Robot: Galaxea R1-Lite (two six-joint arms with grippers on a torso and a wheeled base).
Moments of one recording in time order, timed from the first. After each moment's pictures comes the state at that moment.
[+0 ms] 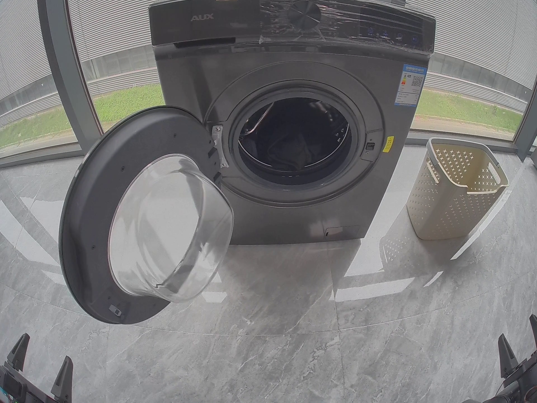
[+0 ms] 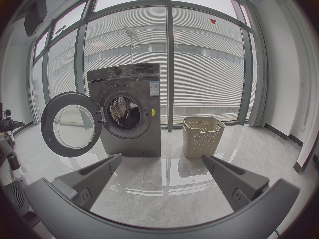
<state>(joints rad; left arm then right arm) 0.00 0.01 -0.02 0.00 -0.01 0.00 0.00 0.01 -0.02 0.00 -0.01 0.00</state>
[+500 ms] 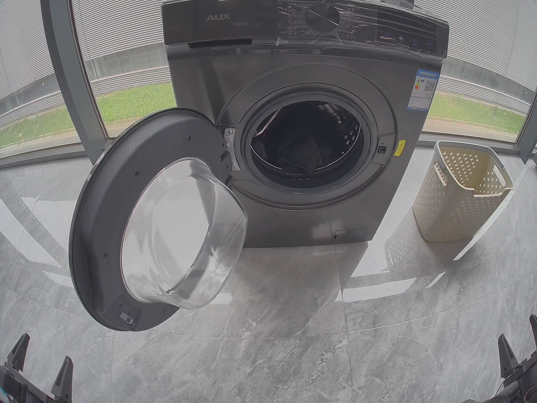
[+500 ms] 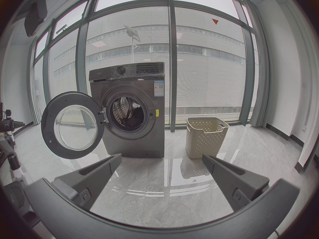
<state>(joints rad) 0.00 0.01 -0.02 0.00 -0.01 0.00 0.00 0.01 -0.02 0.00 -0.01 0.00</state>
